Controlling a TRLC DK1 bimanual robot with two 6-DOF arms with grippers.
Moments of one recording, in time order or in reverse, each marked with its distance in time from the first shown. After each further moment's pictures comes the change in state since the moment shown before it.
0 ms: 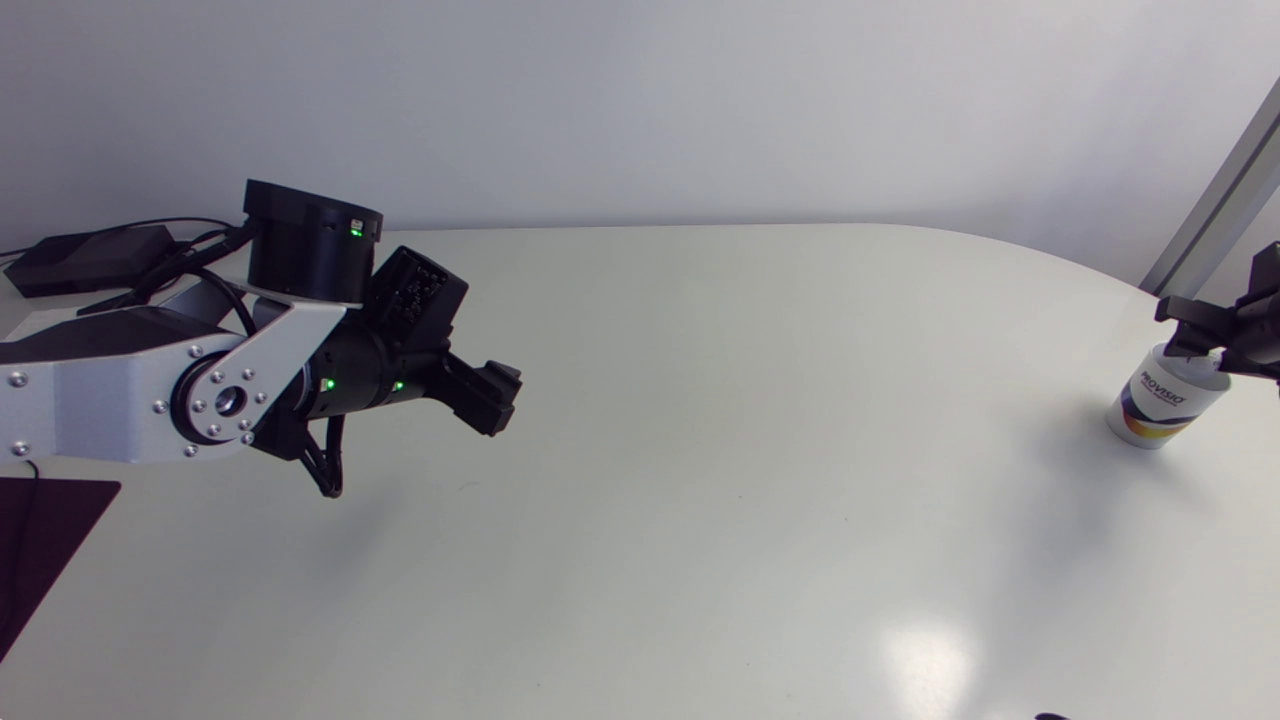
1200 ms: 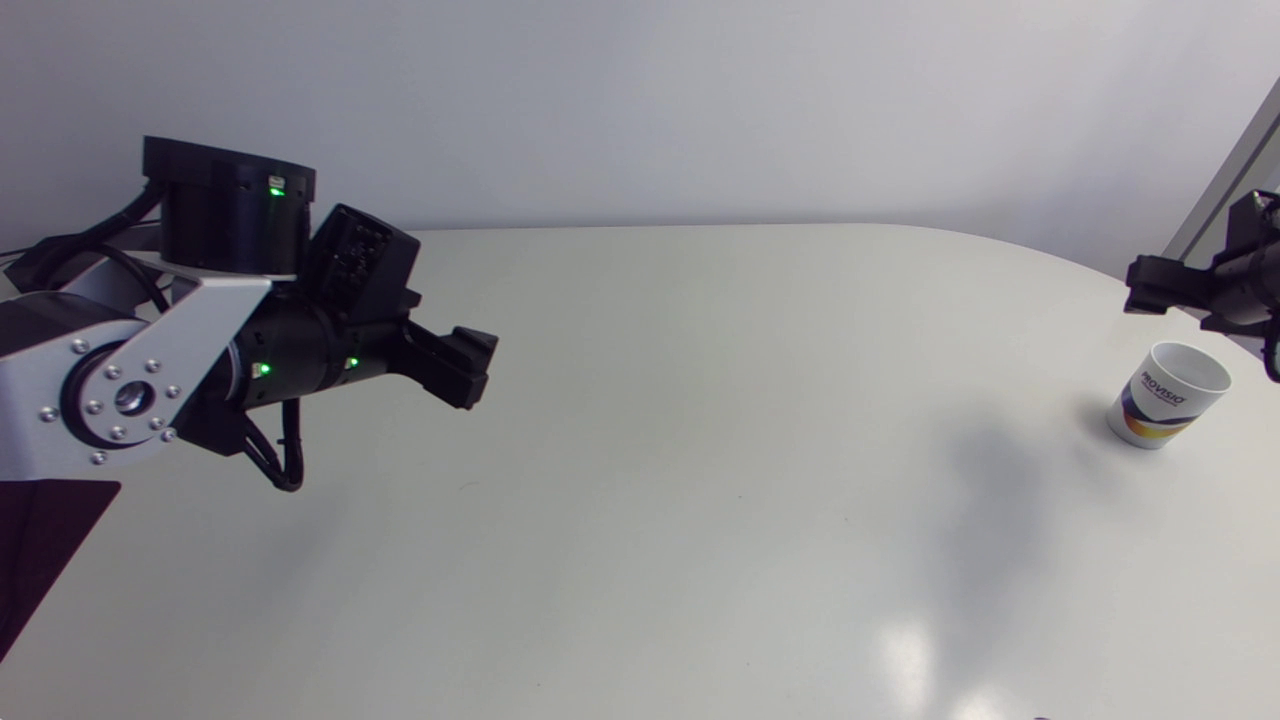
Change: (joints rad) left arm 0.018 -0.147 -0.003 -0.050 -0.020 -0.055; right arm 0.134 -0.227 -0.148 0.022 0.042 0.008
